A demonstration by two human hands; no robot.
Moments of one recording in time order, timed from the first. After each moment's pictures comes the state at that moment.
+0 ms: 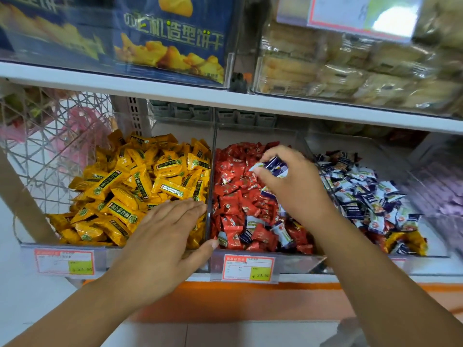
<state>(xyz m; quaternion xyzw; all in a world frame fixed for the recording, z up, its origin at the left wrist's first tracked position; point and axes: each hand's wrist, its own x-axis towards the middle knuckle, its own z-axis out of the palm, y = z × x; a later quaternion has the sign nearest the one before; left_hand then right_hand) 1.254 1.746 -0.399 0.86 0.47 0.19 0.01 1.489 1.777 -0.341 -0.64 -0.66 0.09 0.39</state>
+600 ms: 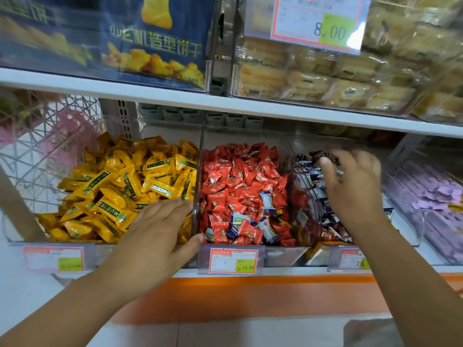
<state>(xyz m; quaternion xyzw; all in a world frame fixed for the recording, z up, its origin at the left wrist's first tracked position) 1.259 1.741 -0.399 0.85 0.48 0.18 -0.01 1.580 1.740 -0.338 -0.76 -0.56 -0.14 0.30</state>
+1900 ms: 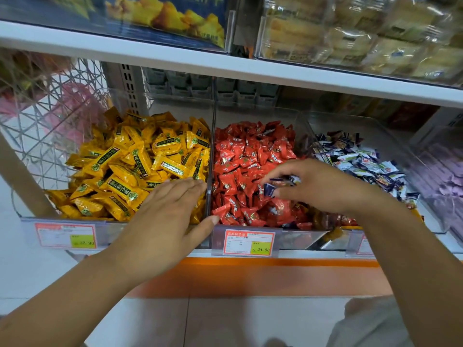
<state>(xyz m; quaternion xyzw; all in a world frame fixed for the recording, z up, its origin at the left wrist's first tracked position) 1.255 1.743 -0.401 0.86 0.48 0.18 0.05 1.516 1.745 -0.323 -0.63 -0.70 0.30 0.13</state>
